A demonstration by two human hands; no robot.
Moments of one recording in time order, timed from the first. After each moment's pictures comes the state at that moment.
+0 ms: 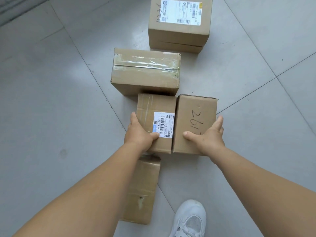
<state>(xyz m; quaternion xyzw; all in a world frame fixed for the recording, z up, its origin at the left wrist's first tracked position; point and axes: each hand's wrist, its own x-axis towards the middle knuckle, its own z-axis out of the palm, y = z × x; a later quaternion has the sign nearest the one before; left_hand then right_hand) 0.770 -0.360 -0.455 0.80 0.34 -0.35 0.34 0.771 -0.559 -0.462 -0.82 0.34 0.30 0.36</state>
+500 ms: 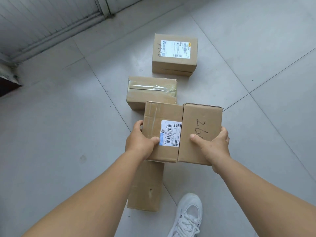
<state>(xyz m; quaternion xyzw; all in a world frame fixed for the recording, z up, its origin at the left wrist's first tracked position) 0.762 -0.339 -0.338 0.78 0.33 -0.30 0.45 0.753 -0.545 -0.346 -0.79 0.40 0.21 0.41</state>
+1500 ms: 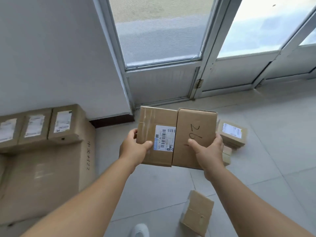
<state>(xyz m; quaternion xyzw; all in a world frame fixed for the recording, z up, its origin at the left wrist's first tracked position) 0.656 -0.040 -0.015 0.74 0.41 -0.02 0.54 0.728 -0.236 -0.044 -0.82 0.17 0.14 0.53</state>
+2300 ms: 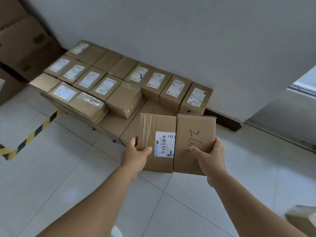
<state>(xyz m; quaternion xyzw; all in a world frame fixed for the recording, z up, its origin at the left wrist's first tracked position) 0.289 0.203 -0.038 0.52 0.66 0.12 0.53 0.479 0.104 -0.055 -0.82 -0.12 0.36 0.43</state>
